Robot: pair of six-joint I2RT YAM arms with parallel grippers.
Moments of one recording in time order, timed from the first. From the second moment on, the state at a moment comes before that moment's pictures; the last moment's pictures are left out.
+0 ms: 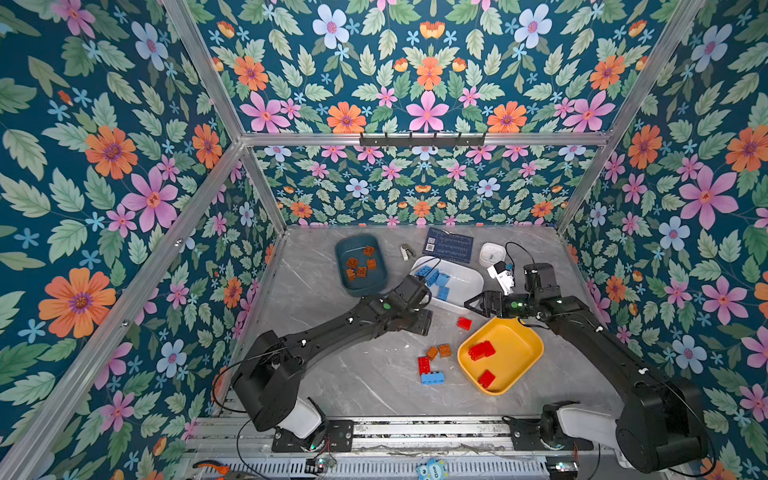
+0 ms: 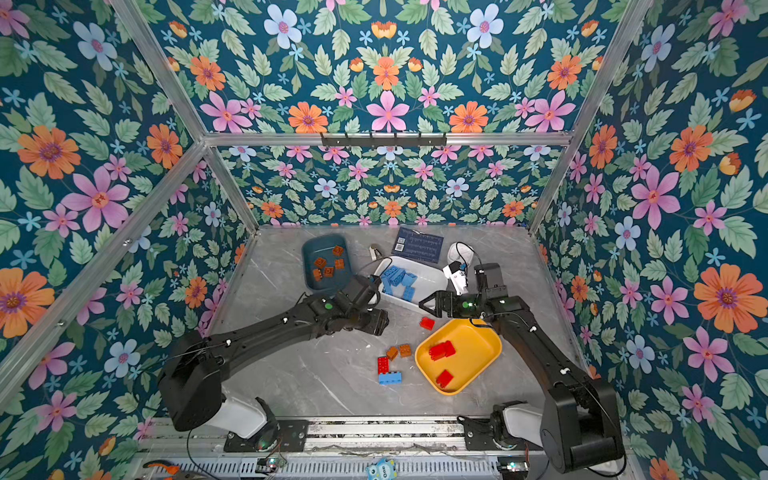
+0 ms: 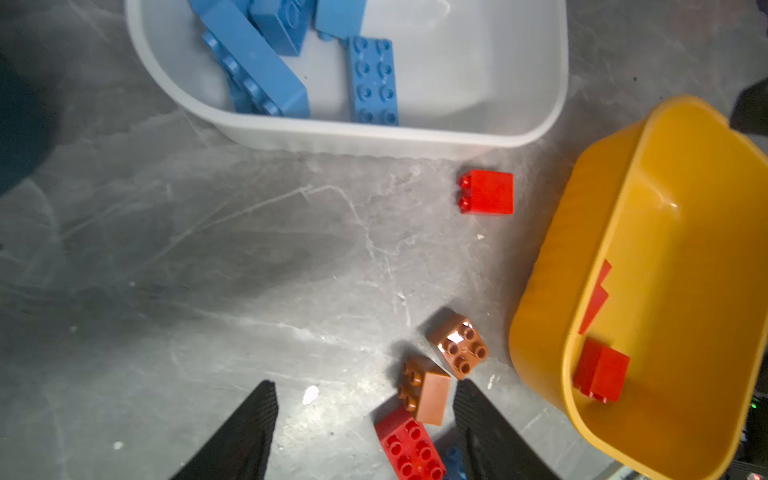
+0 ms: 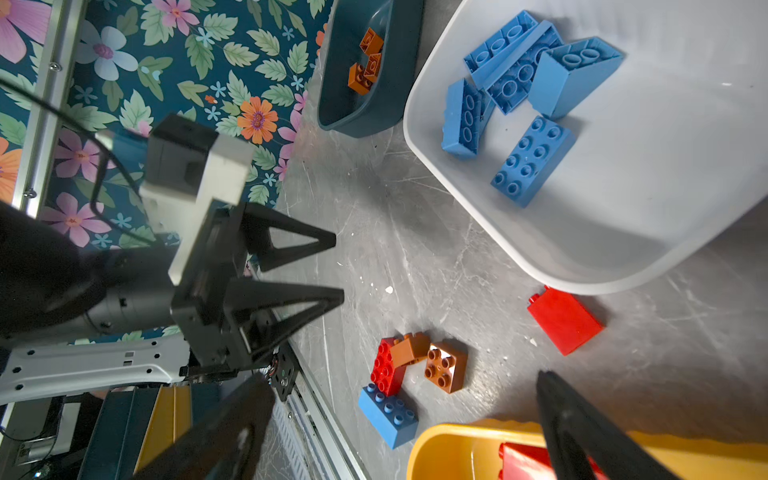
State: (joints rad) left arm -0.91 1.52 1.08 -0.55 -0.02 -0.46; right arm 0.18 1.23 0.83 -0.43 -0.80 0.29
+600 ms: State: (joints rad) left arm -1.02 1.69 1.02 -0.45 -0.03 -0.51; right arm 0.18 1.16 0.77 -0.45 -0.75 0.29
